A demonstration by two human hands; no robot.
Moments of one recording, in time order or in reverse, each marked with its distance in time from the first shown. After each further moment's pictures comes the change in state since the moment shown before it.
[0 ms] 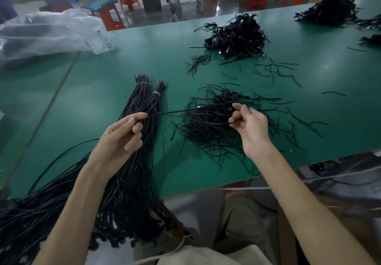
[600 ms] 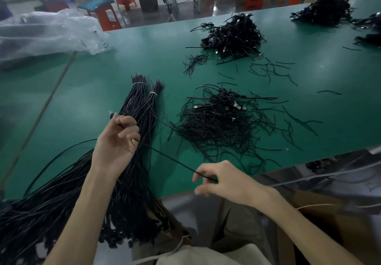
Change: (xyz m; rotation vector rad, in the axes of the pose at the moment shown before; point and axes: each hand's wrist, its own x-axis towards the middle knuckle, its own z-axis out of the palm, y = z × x) left_hand -0.005 -0.001 0.024 -0.750 0.101 -0.114; right_hand -0.082 0.041 -0.026 -1.051 -0.910 -0.101
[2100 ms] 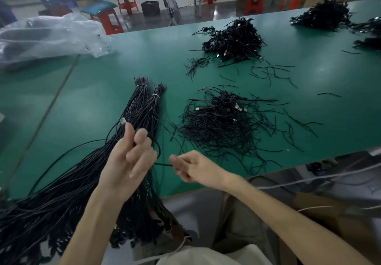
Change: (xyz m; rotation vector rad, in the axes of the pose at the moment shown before) left_hand -0.040 -0.037 0.040 0.379 -0.315 -0.026; right_hand 0.056 -0.041 0.027 0.426 -0.044 -0.159
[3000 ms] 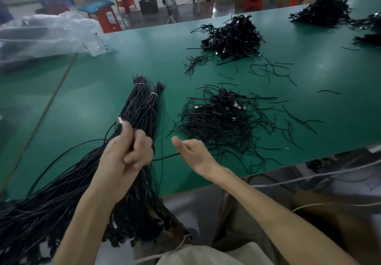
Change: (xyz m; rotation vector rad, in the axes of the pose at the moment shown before) left_hand -0.006 0.009 0.008 0.444 0.146 0.065; right_hand 0.032 0.022 -0.004 -0.184 0.381 -0.015
